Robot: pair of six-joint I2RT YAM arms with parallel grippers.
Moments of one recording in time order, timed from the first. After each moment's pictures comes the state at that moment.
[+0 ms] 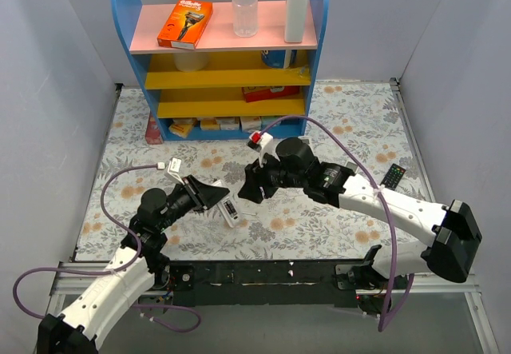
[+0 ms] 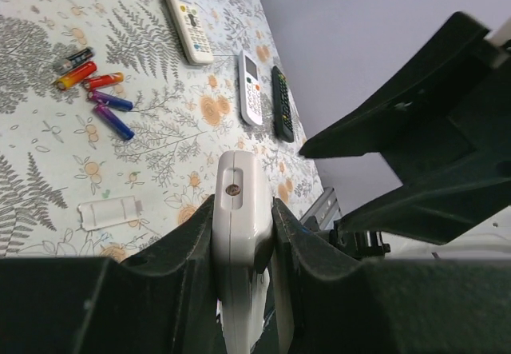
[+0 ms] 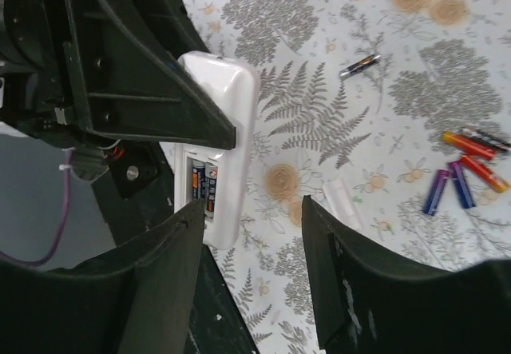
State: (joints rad) left arm -0.45 0.49 0.22 0.16 0.35 -0.96; right arm 0.99 1.31 1.05 -0.24 -0.25 0.27
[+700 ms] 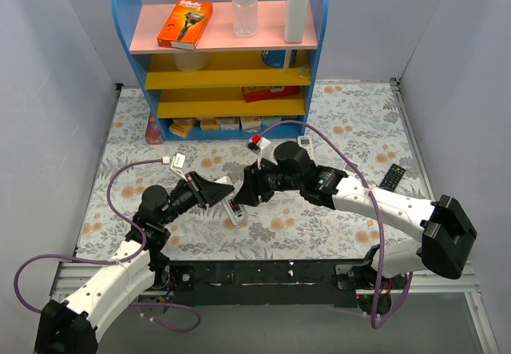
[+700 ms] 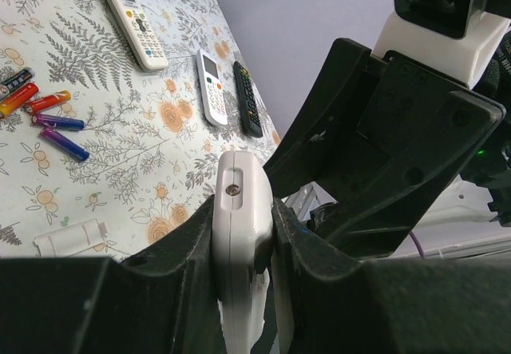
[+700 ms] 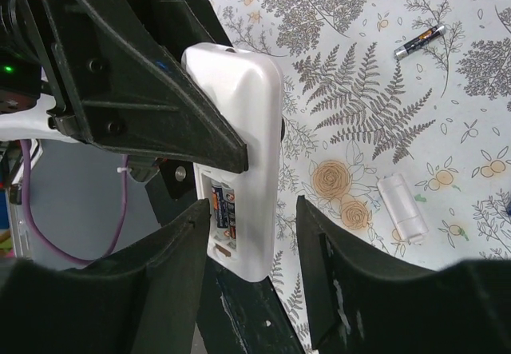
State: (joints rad) left arm -0.45 0.61 0.22 0.40 0.46 -0.98; right arm 0.98 1.35 0.96 -0.08 -0.38 0.47
